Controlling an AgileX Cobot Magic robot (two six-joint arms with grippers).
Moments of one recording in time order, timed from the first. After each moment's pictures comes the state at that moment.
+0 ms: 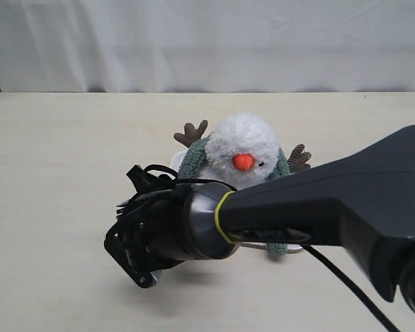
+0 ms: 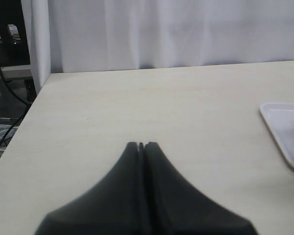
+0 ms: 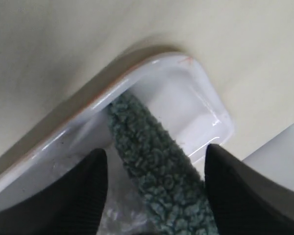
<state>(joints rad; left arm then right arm) -0.05 0.00 0.00 0.02 0.31 0.03 1.02 2.16 -1.35 -1.10 0.80 -0.47</state>
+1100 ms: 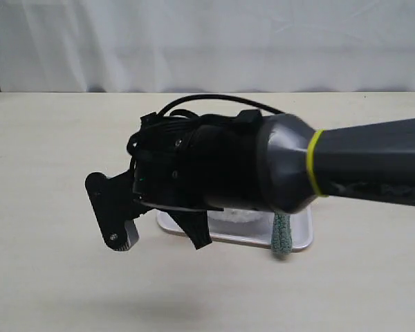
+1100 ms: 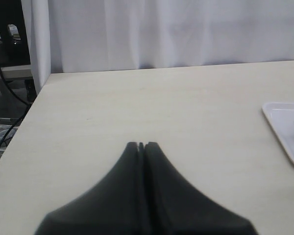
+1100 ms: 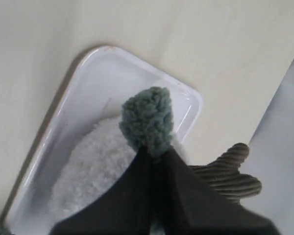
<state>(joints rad) -0.05 0.00 0.00 0.02 0.31 0.03 1.01 1.89 -1.35 -0.77 0.81 -0.48</state>
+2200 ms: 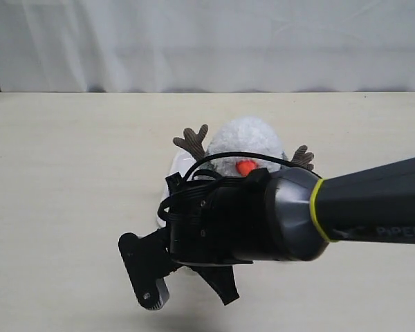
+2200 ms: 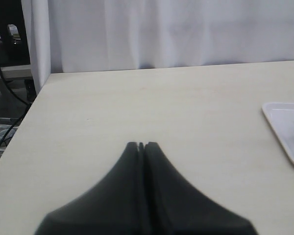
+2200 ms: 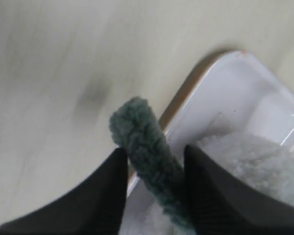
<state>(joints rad) -0.05 0.00 0.00 0.02 0.31 0.03 1.00 1.92 -1.12 -0.74 0.68 -0.43</state>
